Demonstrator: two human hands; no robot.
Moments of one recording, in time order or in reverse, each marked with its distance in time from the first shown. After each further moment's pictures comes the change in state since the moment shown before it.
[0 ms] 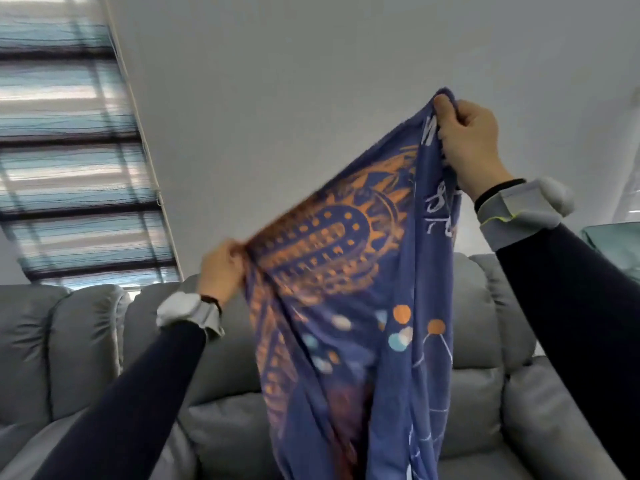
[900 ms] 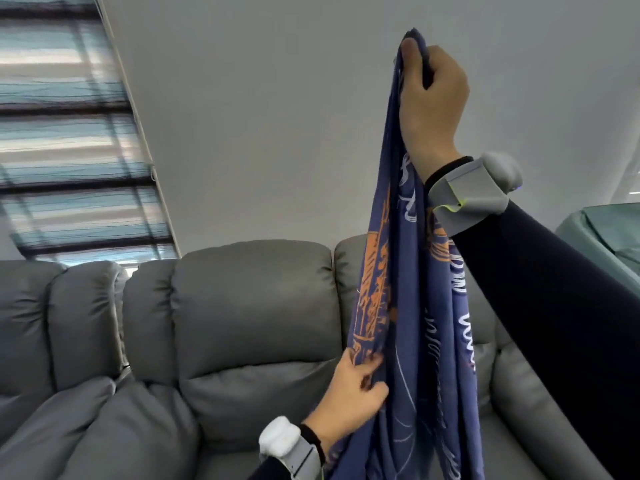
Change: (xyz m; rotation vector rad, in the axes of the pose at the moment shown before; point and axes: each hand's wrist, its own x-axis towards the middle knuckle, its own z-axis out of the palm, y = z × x) left_hand -0.246 0.067 0.108 -0.496 -0.667 0.073; right_hand -0.041 -0.043 0.047 0.006 0.124 -0.186
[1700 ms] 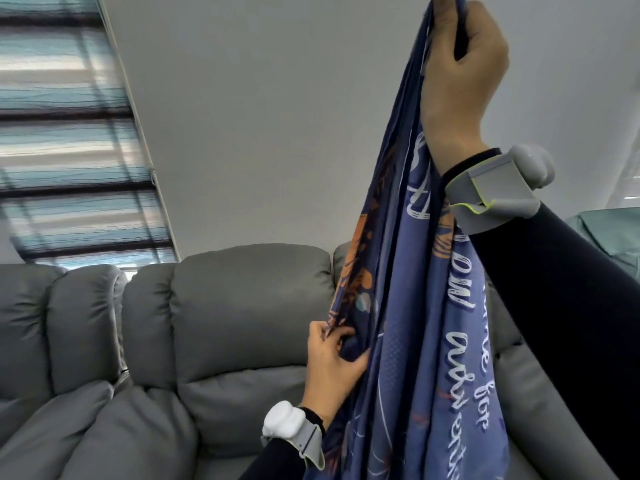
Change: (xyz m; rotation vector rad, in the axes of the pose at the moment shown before) left_hand 0.029 -0.011 -0.020 0.054 0.541 0.125; right_hand 0.013 -0.032 -0.021 0.107 0.182 -0.193
